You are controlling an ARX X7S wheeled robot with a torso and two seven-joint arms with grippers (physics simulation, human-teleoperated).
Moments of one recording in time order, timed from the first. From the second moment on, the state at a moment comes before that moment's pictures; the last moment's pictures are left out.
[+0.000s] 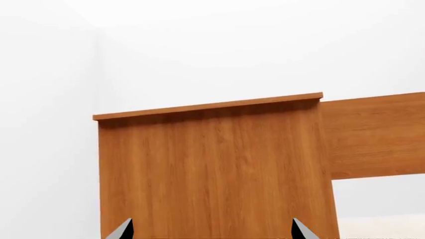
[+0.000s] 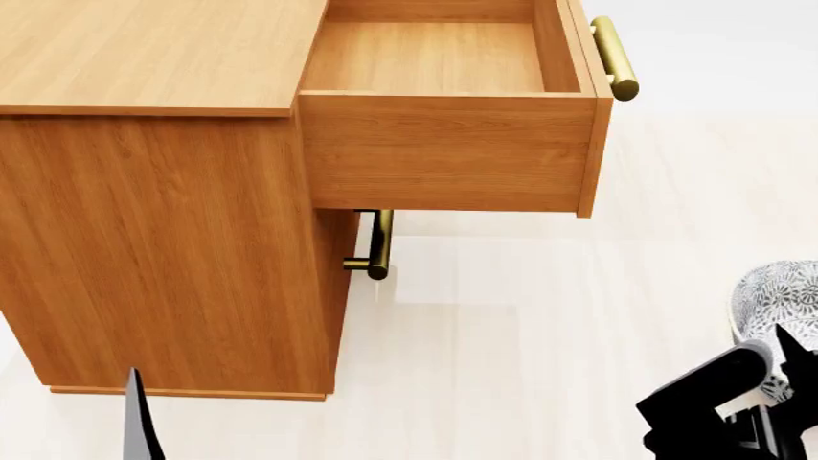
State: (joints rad) left arm 0.07 -0.22 0.23 0.25 0.05 0.28 -0.36; right arm 0.43 0.46 -0.15 0.42 -0.44 0.14 0.02
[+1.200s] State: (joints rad) left arm 0.06 -0.24 0.27 0.24 0.03 0.27 -0.38; right arm 0.65 0.45 -0.19 0.93 -0.40 -0.03 0.10
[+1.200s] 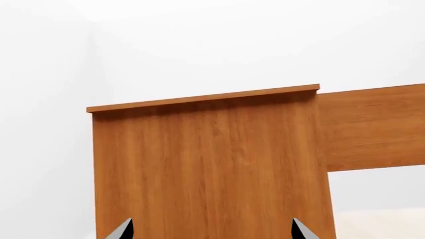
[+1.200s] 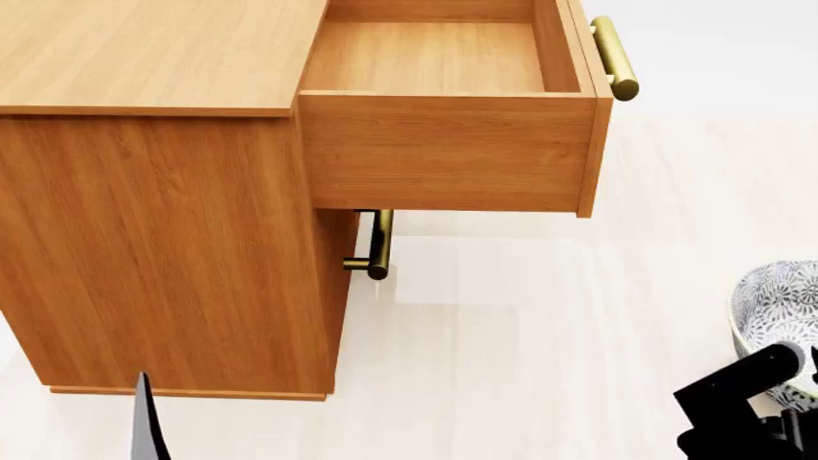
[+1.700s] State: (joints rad) left arm 0.05 -0.25 0.28 0.24 0.02 0.27 -0.40; right arm 0.82 0.41 -0.35 1.25 -0.37 -0.18 0.24
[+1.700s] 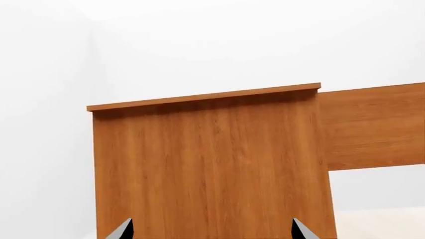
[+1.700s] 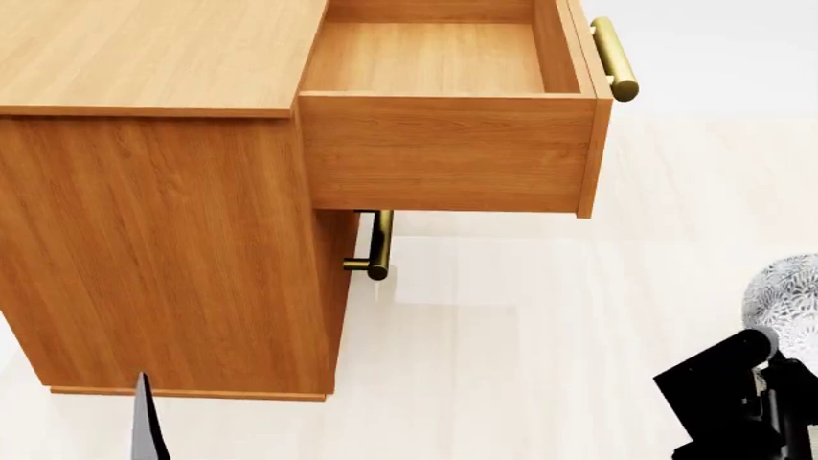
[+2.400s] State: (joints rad) left arm 0.05 -0.28 0.25 0.29 -0.02 0.24 -0.42; right arm 0.96 0.49 -0.25 0.53 -0.23 0.26 0.33
